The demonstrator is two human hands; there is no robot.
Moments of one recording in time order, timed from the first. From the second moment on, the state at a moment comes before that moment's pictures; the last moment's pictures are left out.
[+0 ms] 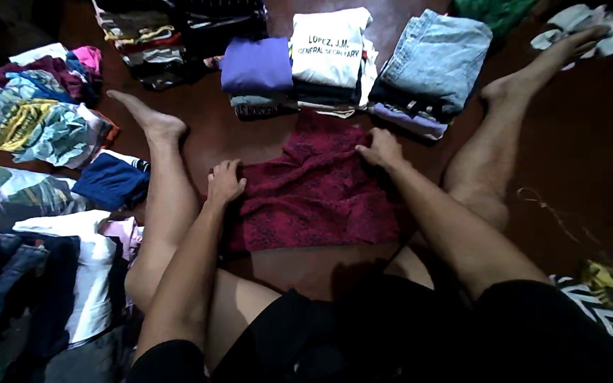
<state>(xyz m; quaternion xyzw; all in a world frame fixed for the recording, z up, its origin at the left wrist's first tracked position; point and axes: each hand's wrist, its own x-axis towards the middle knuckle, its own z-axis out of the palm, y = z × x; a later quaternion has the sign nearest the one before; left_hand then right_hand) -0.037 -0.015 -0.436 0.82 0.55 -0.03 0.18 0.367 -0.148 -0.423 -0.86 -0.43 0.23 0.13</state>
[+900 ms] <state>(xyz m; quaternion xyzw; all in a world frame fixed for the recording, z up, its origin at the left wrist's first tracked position) -0.111 -0.085 -0.413 0.92 0.27 -0.26 0.14 0.371 -0.272 -0.403 -0.72 -0.54 0.42 0.10</state>
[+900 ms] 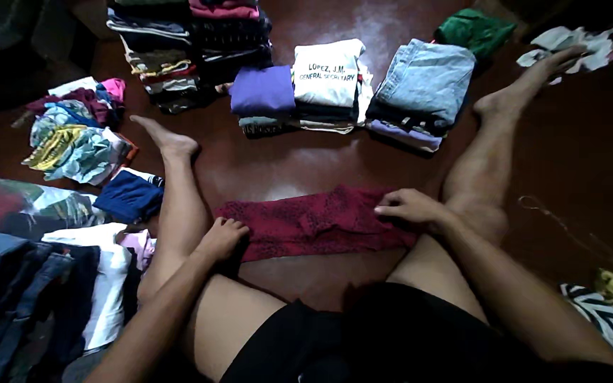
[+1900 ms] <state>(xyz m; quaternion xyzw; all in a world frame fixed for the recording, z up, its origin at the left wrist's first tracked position) -0.095 -0.090 -0.433 0.55 0.74 -0.10 0.36 0.278 -0.239 -0.467 -0.73 -0.63 0.26 -0.08</state>
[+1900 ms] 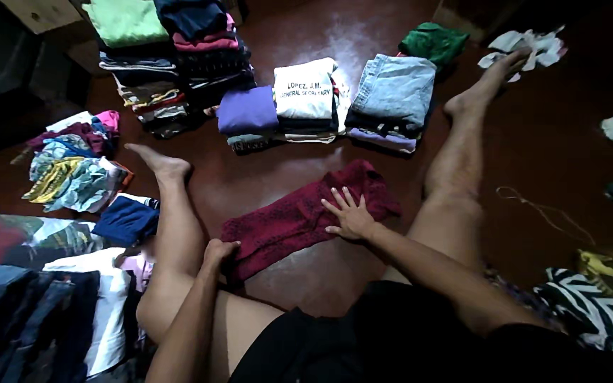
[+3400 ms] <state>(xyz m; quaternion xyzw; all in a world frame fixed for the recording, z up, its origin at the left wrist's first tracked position) 0.030 -0.147 -0.411 0.78 0.46 0.15 0.39 0.253 -0.201 -0.446 -0.74 -0.38 0.42 0.38</state>
